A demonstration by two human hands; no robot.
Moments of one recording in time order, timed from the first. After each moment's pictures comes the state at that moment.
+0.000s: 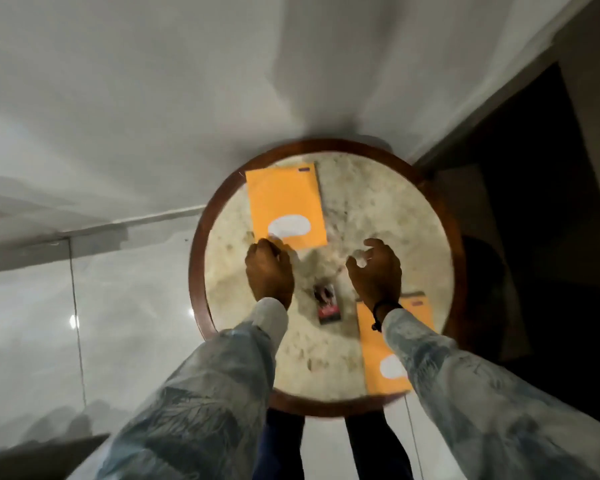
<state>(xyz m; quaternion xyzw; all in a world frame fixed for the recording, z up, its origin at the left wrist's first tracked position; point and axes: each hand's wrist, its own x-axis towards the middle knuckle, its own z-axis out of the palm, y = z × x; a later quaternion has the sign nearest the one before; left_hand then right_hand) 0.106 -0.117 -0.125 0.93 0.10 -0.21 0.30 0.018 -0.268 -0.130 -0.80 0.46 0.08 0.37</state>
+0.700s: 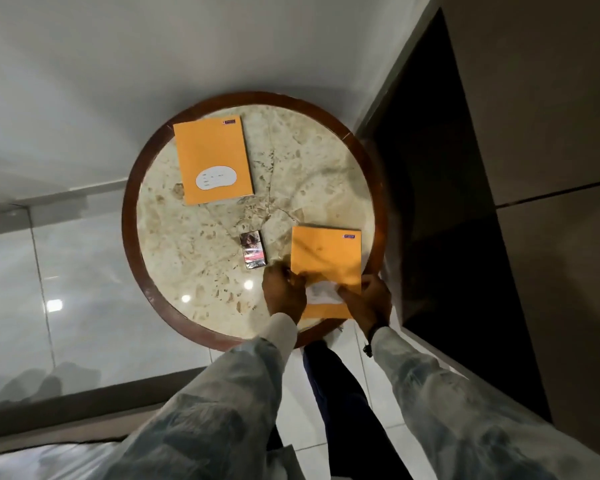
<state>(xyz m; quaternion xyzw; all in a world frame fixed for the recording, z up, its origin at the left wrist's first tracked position) -0.101 -0.212 -0.127 0.86 0.17 -0.32 0.36 -0.190 -0.339 -0.126 -0.69 0.56 0.15 0.42</state>
